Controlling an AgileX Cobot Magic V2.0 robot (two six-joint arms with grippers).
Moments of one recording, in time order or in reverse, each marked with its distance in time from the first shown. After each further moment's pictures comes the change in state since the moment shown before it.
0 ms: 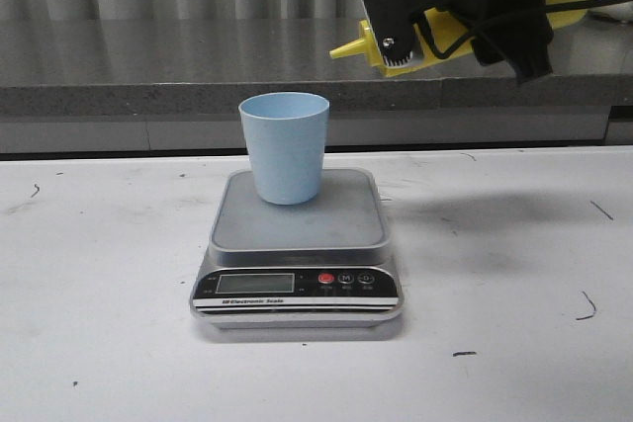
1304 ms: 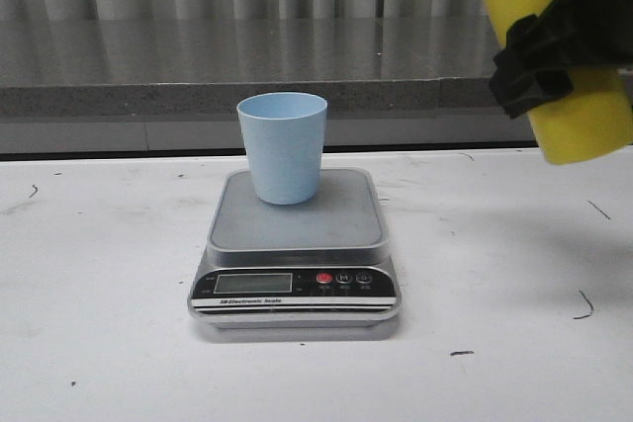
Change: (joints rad) left arm 0.000 0.000 0.000 0.000 0.000 0.000; right arm -0.357 -0.299 0.454 0.682 -0.812 0.624
